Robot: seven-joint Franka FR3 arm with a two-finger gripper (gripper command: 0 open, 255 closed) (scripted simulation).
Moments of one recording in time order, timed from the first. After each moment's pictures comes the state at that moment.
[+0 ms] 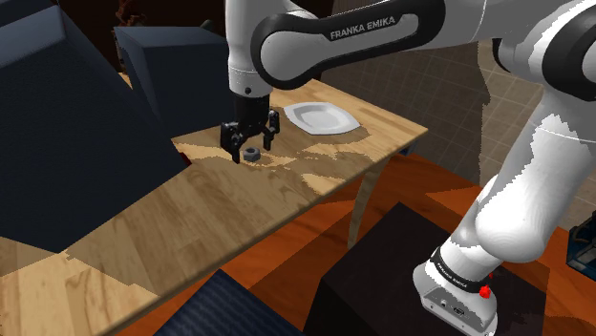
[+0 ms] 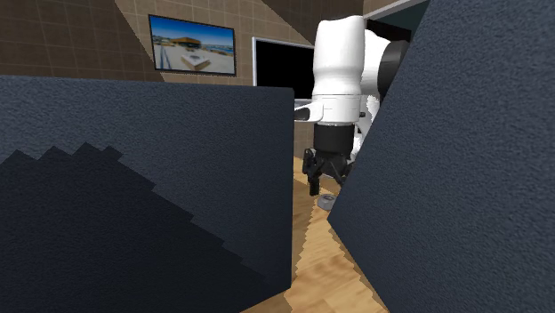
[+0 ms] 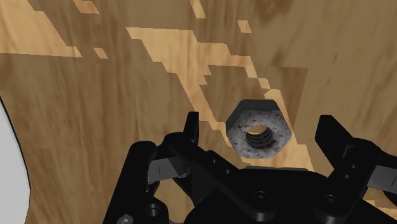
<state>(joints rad) 0.10 0.12 0.47 -1.82 -0.06 1.92 0.58</state>
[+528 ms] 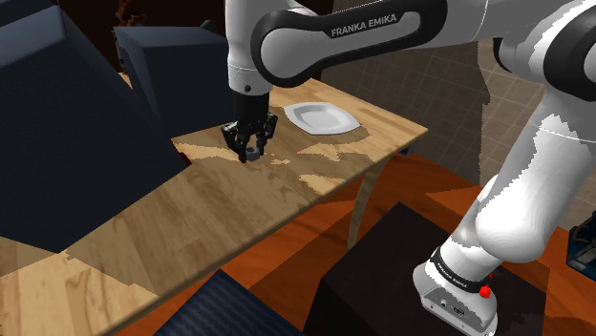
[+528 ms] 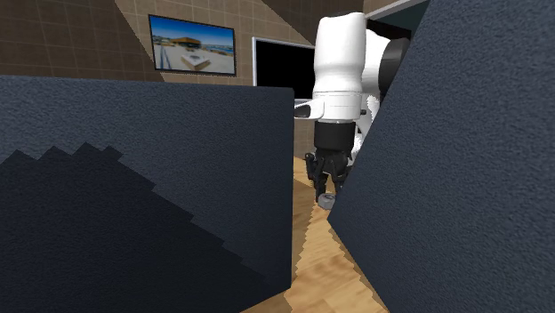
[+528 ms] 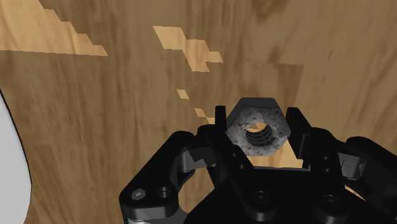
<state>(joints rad) 0.11 0.11 0.48 -1.82 -0.06 1.92 0.57</state>
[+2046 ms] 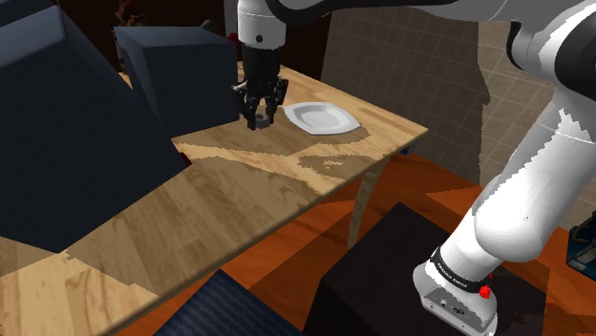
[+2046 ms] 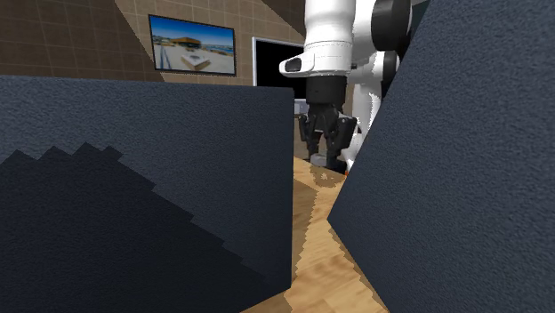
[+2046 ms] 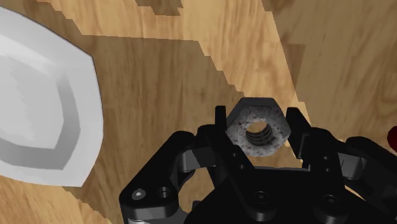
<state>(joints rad) 0.08 0.06 0.46 -1.66 -0.03 1.72 0.52</state>
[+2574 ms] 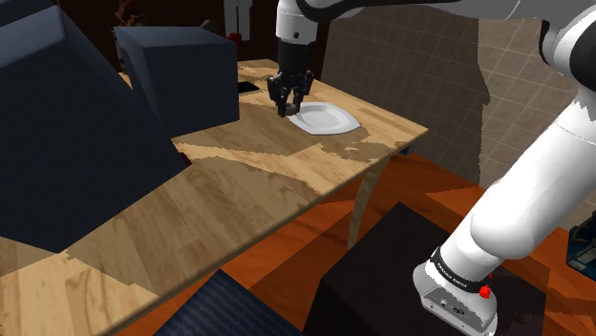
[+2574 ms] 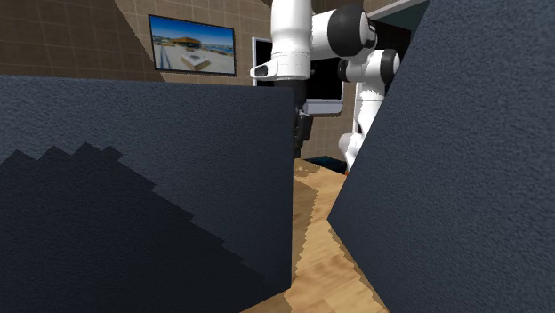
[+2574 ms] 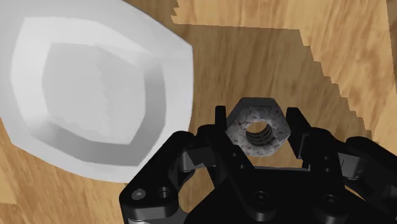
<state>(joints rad) -0.03 -0.05 0.36 -1.78 0.01 1.74 0.31</state>
